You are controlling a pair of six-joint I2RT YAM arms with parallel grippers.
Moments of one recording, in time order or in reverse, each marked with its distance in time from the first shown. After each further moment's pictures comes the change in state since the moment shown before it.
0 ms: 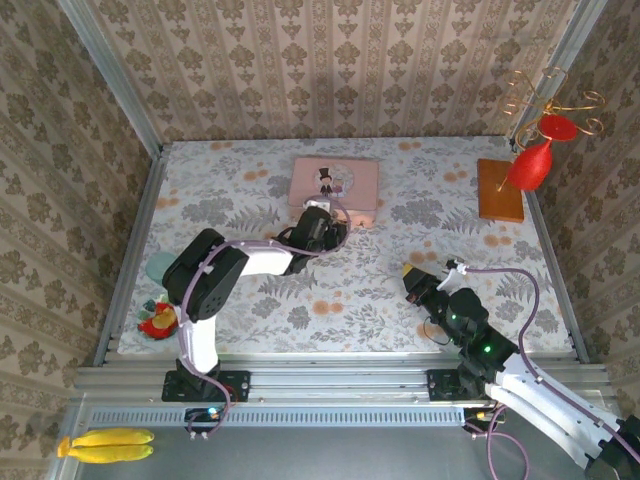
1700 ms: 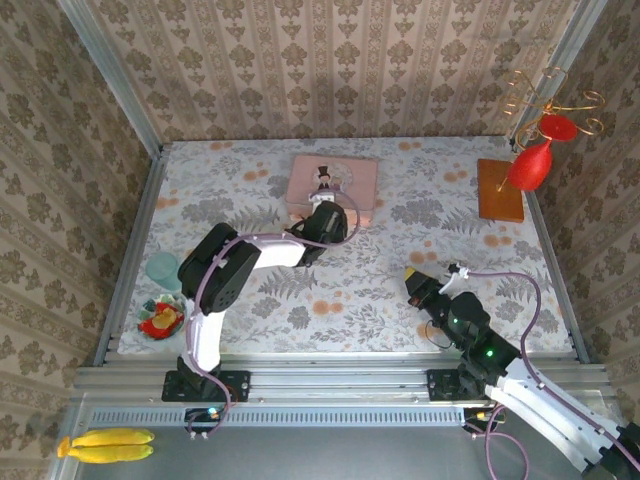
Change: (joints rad) left arm -0.025 0.076 0.129 -0.119 -0.220 -0.023; right arm 0.000 -0.080 -0.033 -0.059 0.008 0.005
